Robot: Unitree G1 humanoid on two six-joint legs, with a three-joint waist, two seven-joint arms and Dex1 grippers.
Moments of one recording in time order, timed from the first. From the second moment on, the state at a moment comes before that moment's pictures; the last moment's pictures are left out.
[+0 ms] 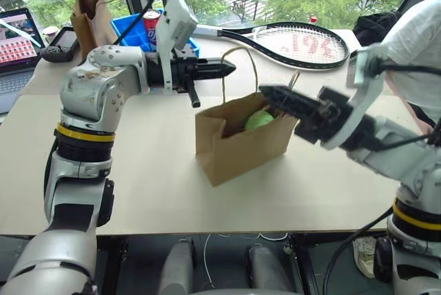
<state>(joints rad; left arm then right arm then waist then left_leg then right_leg) -1.03 0.57 -0.08 0.04 -0.52 0.80 -1.03 -0.49 -0.62 -0.24 -0.50 1.76 0.99 -0.03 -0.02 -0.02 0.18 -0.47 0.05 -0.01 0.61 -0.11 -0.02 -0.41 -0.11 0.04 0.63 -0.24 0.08</state>
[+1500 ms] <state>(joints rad) -0.51 0.57 -0.02 -0.21 -0.59 0.63 -1.06 -0.35 -0.66 0.11 -0.60 0.81 0.92 0.23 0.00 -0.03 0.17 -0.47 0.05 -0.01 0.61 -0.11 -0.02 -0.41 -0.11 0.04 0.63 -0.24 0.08</state>
